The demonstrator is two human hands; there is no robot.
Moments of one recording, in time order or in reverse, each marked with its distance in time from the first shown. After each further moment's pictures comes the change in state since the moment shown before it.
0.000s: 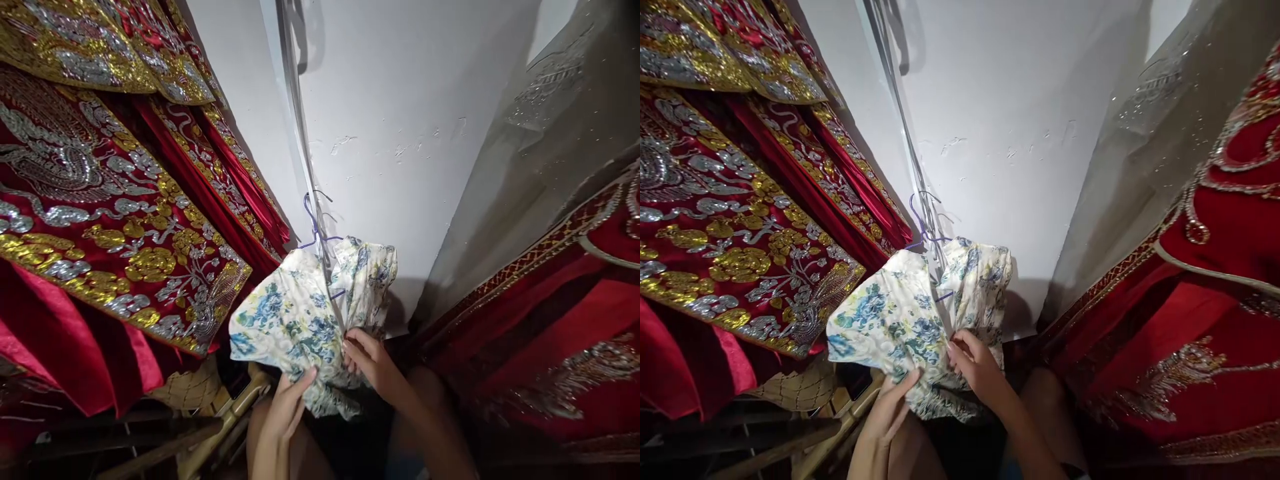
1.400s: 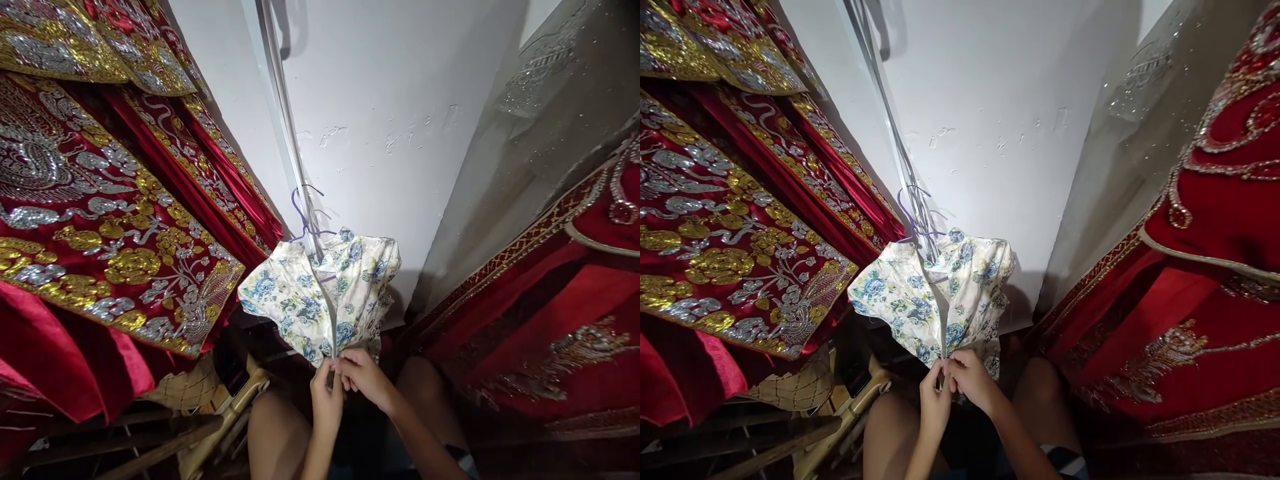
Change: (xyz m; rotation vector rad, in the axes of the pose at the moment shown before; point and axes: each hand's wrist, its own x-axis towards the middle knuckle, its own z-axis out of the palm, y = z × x) left_hand 0.021 -0.108 0.014 0.650 -0.080 0.471; right_hand 0.001 0.054 0.014 0.037 -0.064 0.232
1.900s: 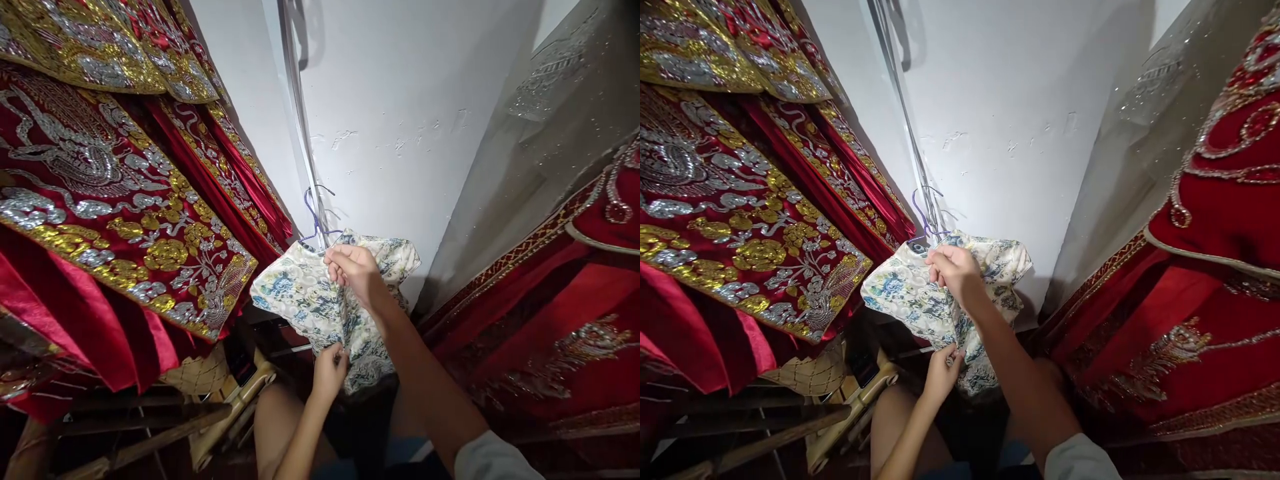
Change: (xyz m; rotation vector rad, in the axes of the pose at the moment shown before) left_hand 0.037 0.011 -0.016 0.265 -0.098 0.145; right_hand 0.030 -0.203 0.000 0.110 0.135 -0.492
